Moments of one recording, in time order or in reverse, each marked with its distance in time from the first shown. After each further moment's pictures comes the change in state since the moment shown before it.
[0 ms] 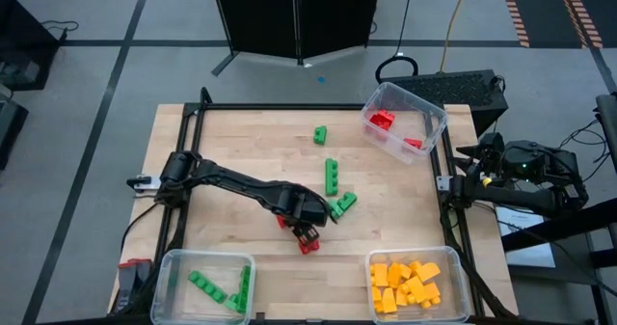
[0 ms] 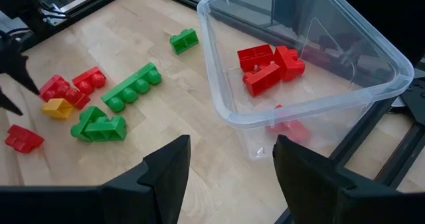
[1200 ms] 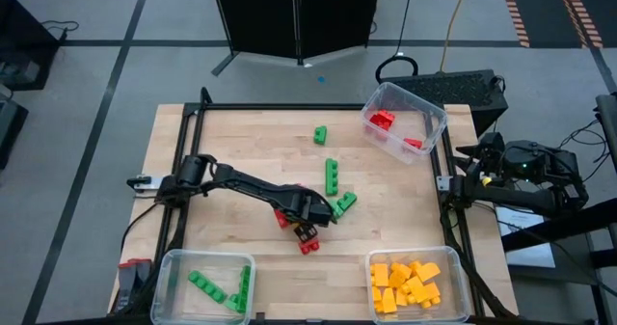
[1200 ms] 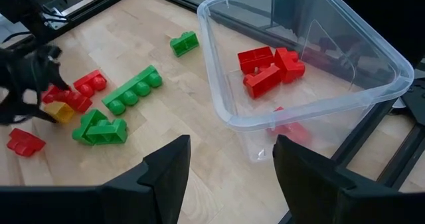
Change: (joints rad) left arm 0.026 0.115 -0.002 -0.042 -0.098 0.066; right arm 0.000 0.000 0.000 0.009 0.004 0.006
